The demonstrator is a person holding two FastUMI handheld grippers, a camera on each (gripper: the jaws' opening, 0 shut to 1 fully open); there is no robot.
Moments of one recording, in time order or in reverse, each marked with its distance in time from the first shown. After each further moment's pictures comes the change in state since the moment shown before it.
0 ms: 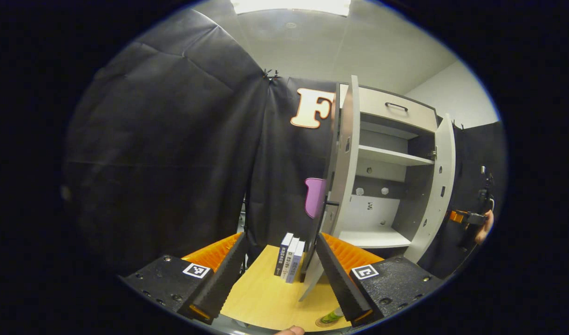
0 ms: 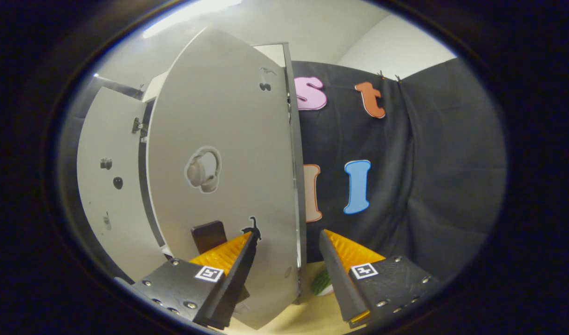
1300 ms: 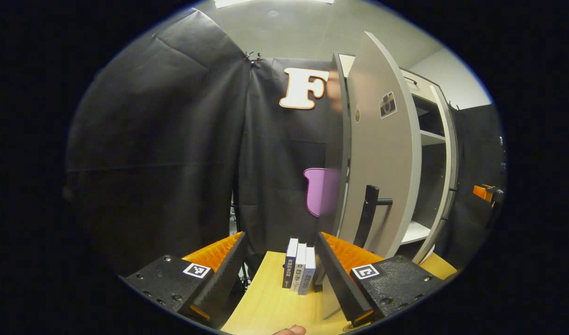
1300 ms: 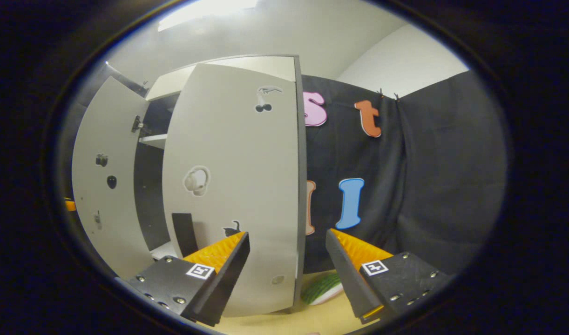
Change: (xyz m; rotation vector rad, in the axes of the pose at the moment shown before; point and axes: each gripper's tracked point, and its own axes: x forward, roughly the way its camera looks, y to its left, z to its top) left arm 0.168 0.002 -0.031 0.096 0.040 -0.135; right arm -0.009 -0.001 0.023 -0.120 -0.142 -0.099
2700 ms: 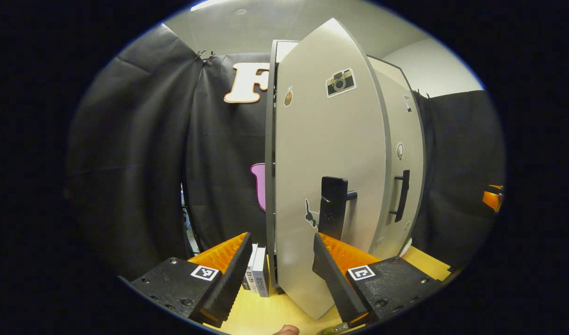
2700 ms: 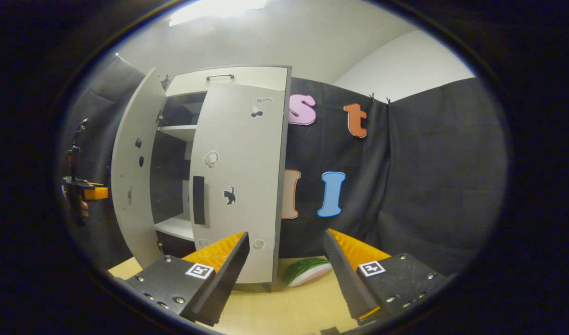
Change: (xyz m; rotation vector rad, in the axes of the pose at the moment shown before) left arm 0.015 -0.139 -0.016 0.050 0.026 -0.142; right arm -0.128 -0.052 -0.019 -0.040 0.043 0.034
